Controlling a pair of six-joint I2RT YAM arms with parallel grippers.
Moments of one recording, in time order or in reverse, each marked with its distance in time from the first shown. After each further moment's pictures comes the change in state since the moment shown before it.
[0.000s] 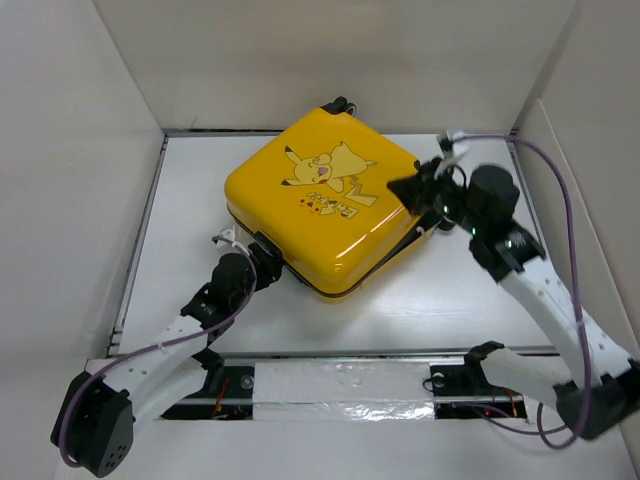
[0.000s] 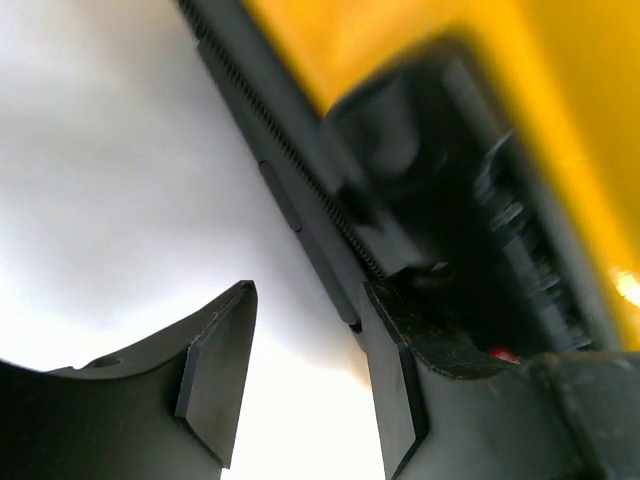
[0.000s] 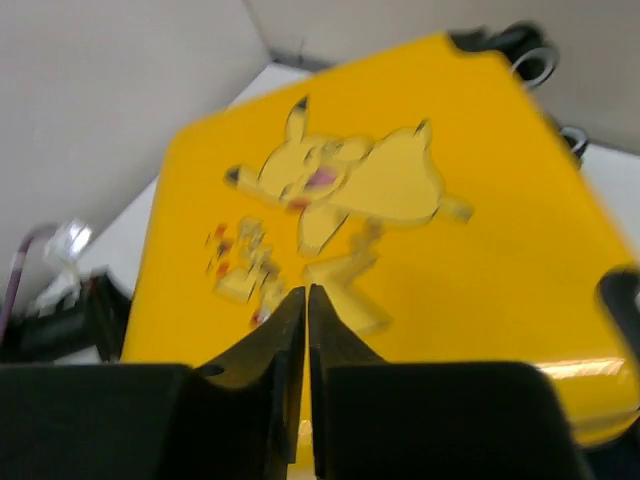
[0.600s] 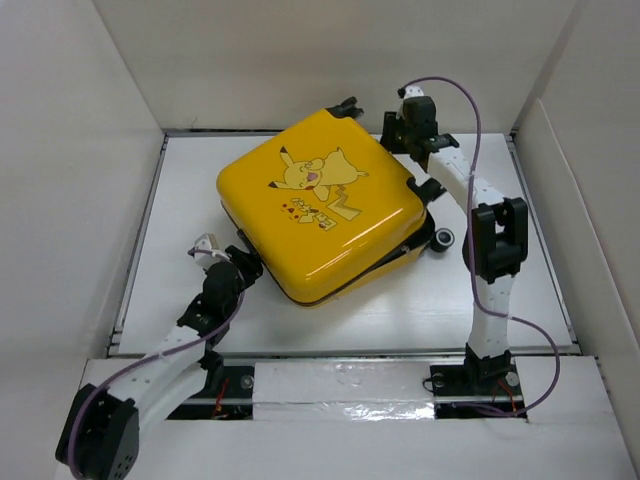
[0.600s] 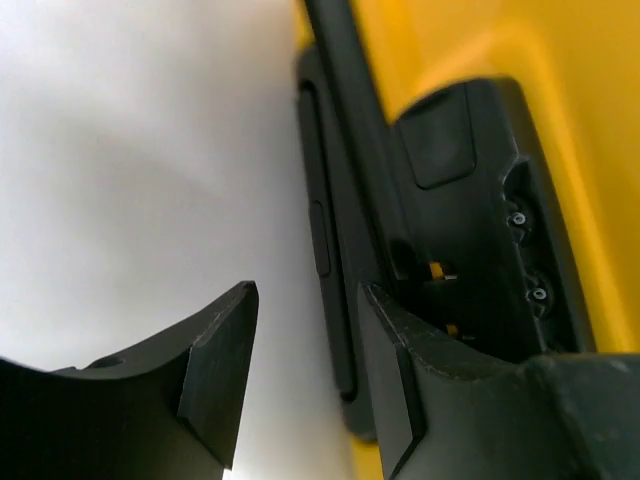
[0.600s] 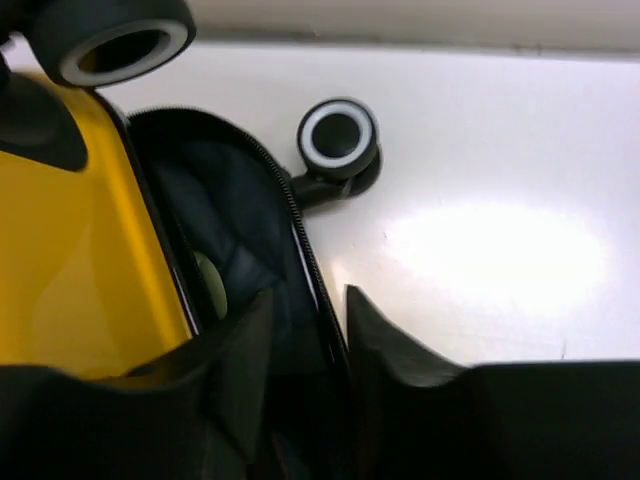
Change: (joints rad) left arm 0.100 -0.003 -0.093 0.150 -0.169 -0.058; right arm -0.150 0.993 0.720 -0.176 0.275 -0.040
